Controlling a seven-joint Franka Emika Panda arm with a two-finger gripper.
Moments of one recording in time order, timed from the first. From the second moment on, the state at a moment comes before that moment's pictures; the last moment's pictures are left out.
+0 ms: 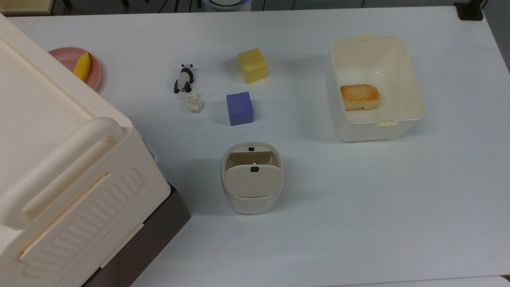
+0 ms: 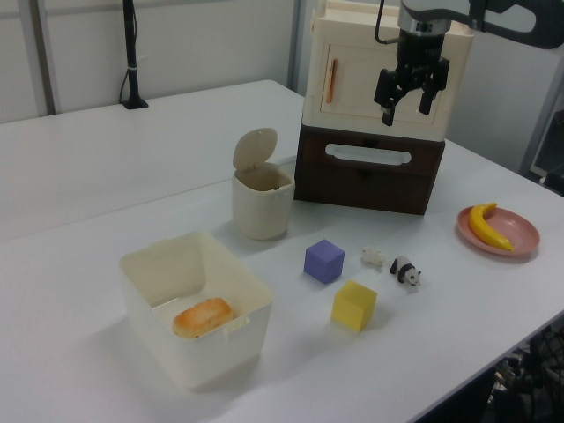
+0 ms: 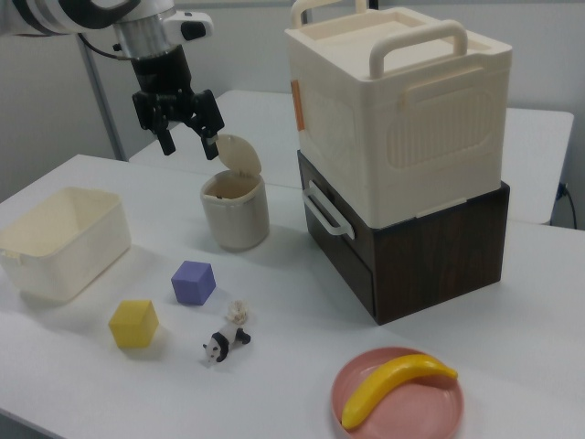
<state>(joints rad) 0.04 0.00 -0.08 -1.53 -0.10 1.56 -0.02</state>
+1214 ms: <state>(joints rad) 0.04 0.00 -0.08 -1.53 -0.10 1.56 -0.02</state>
